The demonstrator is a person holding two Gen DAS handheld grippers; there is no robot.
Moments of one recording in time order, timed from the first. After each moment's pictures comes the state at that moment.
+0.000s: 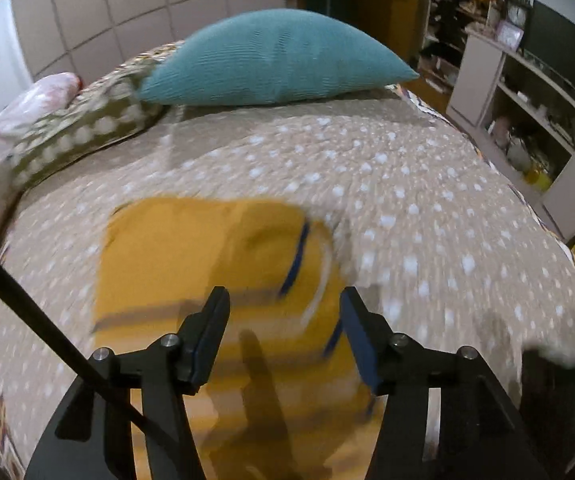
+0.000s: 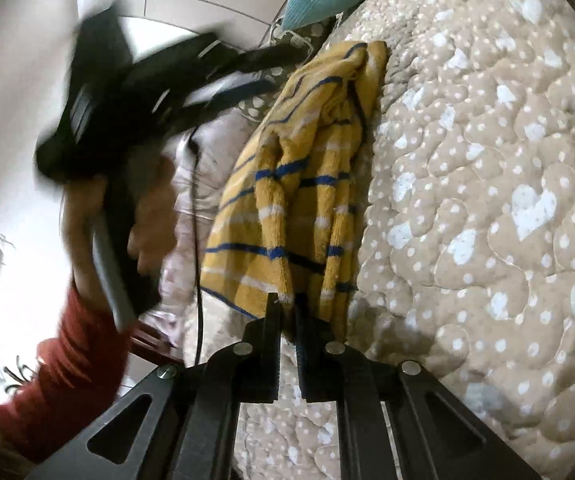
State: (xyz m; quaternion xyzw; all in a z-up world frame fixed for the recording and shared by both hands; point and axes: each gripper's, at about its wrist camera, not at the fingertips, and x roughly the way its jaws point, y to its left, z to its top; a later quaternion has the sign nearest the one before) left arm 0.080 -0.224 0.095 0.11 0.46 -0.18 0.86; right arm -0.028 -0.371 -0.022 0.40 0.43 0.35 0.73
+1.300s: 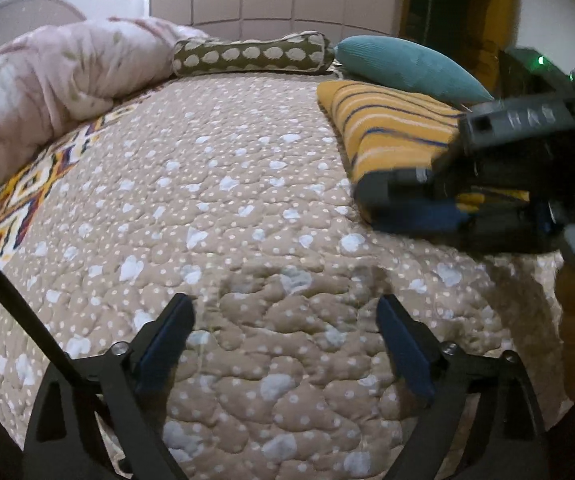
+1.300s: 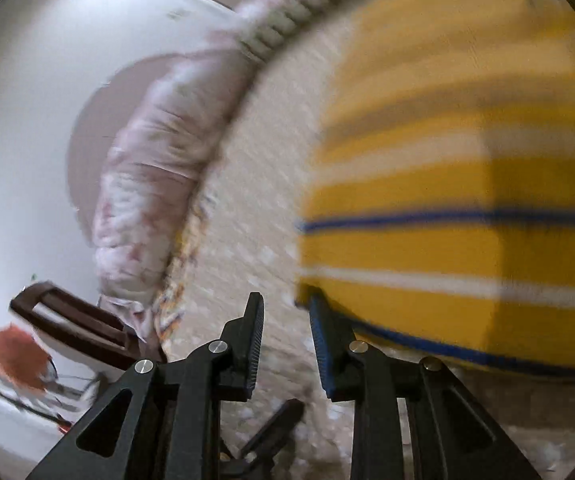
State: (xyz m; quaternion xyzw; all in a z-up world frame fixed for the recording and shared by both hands) left arm -0.118 -0.003 0.002 0.00 0.39 -0.05 0.92; right arm 0.015 -0.194 0.003 0.32 0.52 0.30 0.73
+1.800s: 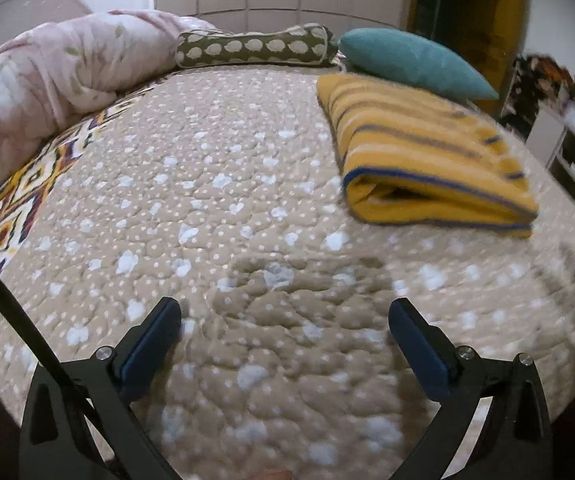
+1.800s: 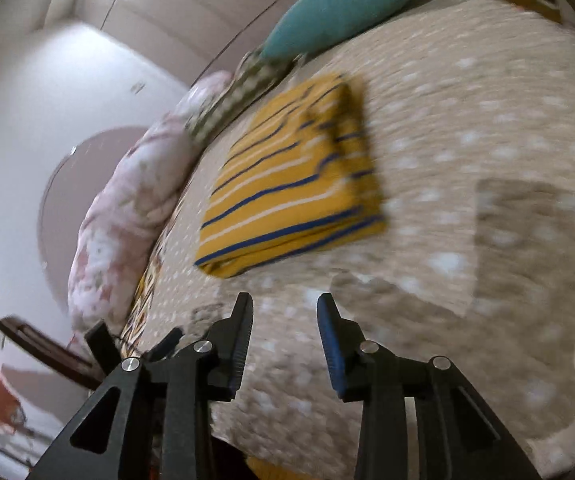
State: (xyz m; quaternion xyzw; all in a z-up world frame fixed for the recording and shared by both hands) left arm -0.120 -0.011 0.020 -0.02 0.42 -0.04 0.91; right arm -0.123 -0.338 0.055 0.33 0.43 0.14 0.83
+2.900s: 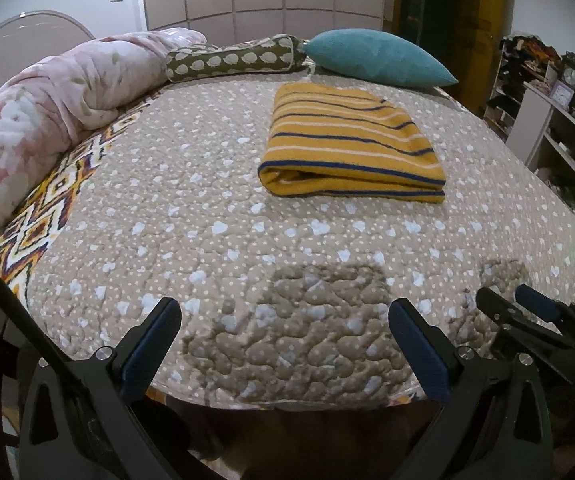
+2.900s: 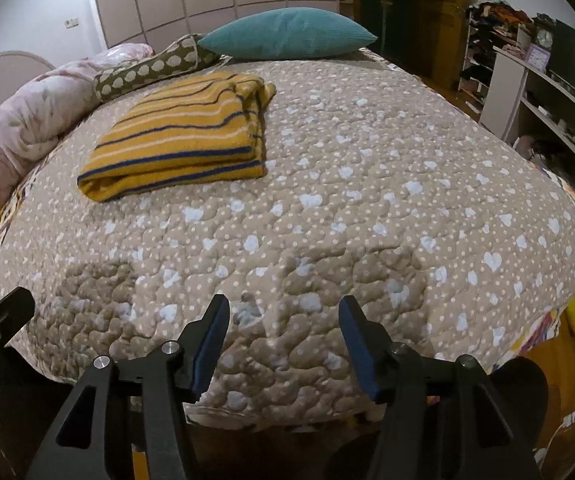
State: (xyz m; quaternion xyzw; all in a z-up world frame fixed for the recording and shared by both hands) left arm -0.204 -0.068 0.076 0.02 0.43 -0.04 0.90; right arm -0.190 -0.296 0.055 0.07 0.46 -0.07 0.88
